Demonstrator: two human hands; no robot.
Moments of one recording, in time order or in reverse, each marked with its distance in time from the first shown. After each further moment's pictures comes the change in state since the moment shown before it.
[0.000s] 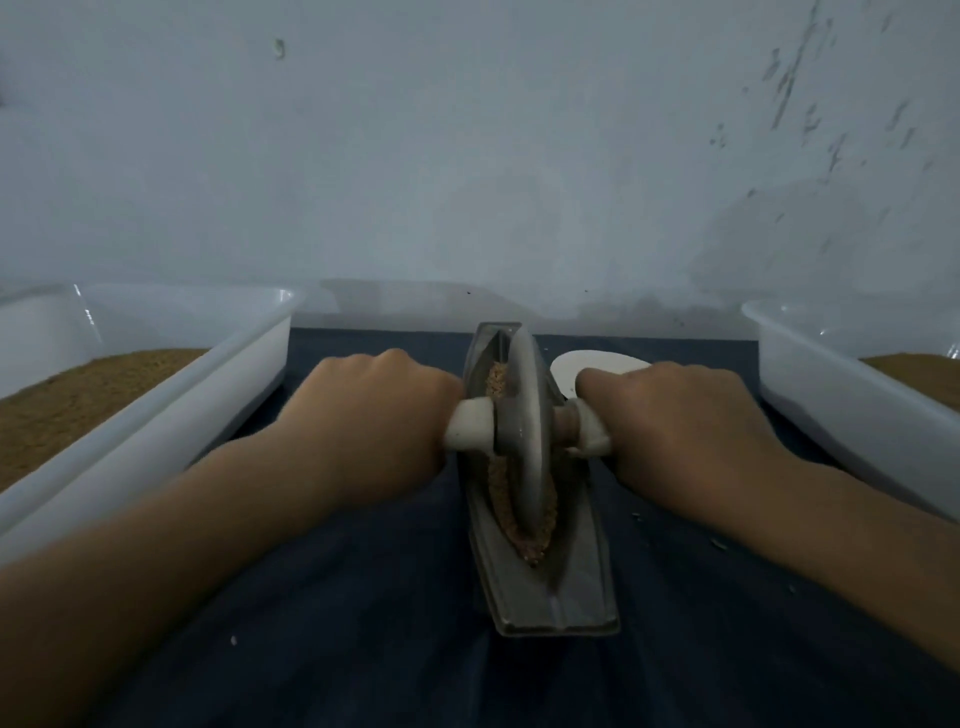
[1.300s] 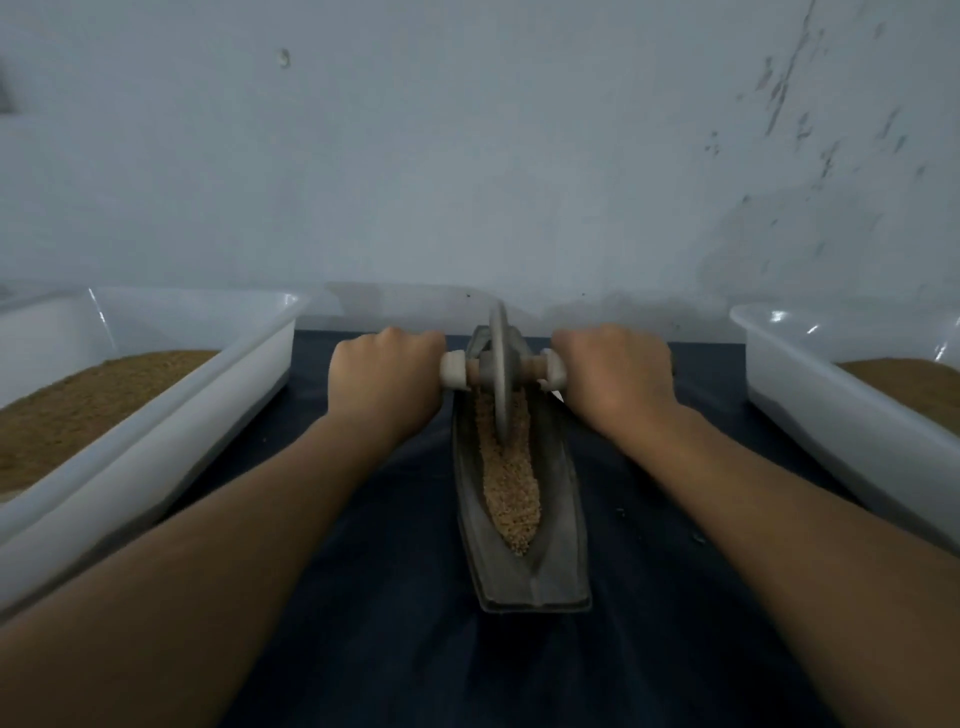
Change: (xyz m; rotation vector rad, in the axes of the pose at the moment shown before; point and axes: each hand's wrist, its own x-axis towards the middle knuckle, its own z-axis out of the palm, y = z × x) left_hand 0.034 0.012 0.016 0.004 -0.047 -0.322; right_hand 0.055 -0.008 0.018 0.008 -0.256 0.261
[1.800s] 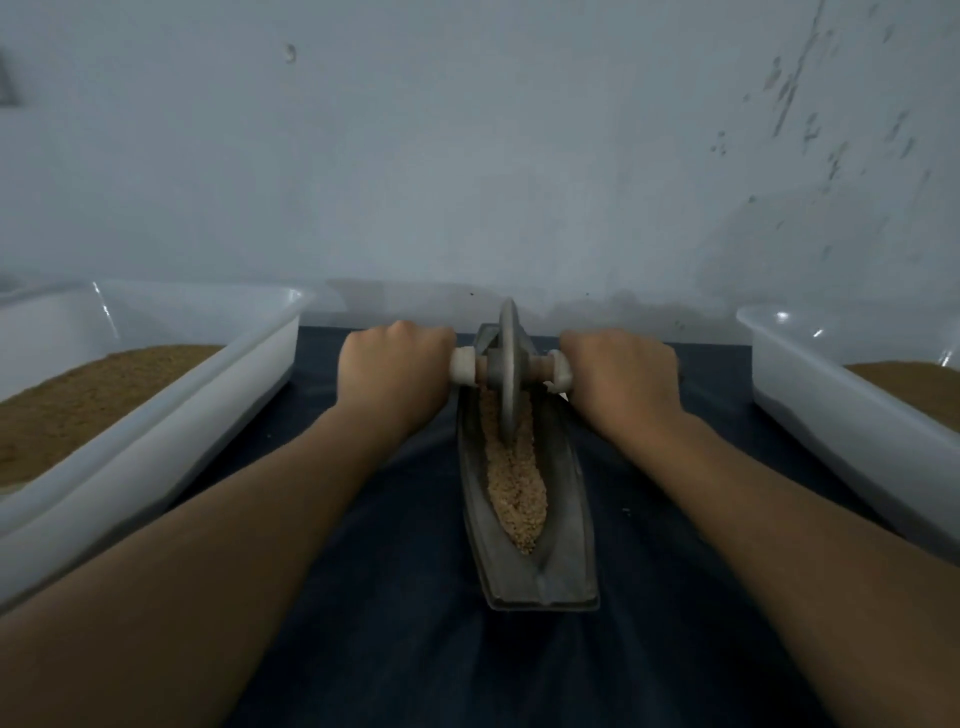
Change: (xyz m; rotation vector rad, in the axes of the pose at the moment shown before) left_hand 0.003 0.002 -0.004 0.032 -0.012 0.011; right_hand -0.001 -0.001 0.008 -0.025 -0.009 0.039
